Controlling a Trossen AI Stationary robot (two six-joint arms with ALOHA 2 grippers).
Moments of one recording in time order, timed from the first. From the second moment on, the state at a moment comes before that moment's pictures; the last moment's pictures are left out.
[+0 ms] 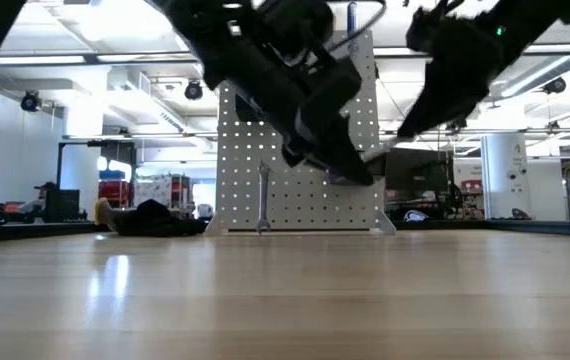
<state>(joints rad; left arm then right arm) -0.02 2.02 1.33 -0.05 -0.06 -0.08 0.22 1.25 0.70 -0.30 0.42 0.38</state>
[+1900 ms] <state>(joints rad) -0.15 1.90 0.51 1.52 -0.36 -0.30 0.18 1.71 0.55 1.22 0.44 0.24</state>
